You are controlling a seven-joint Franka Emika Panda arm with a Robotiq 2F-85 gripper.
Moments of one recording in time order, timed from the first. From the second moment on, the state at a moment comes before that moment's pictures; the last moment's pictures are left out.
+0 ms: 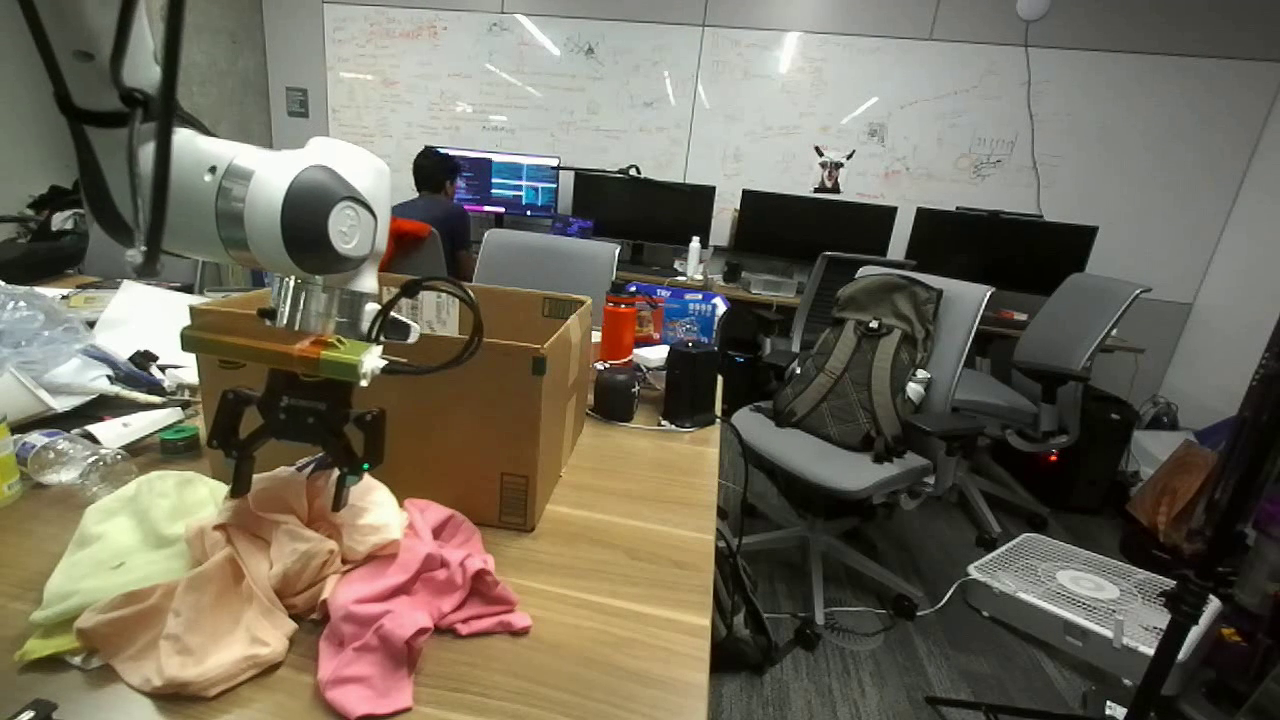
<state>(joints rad) 0.10 0.25 0.15 -2.39 0.07 2.40 -0.09</state>
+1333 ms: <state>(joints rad) 0.10 0.38 0.14 -2.31 0.01 2.52 -0.12</state>
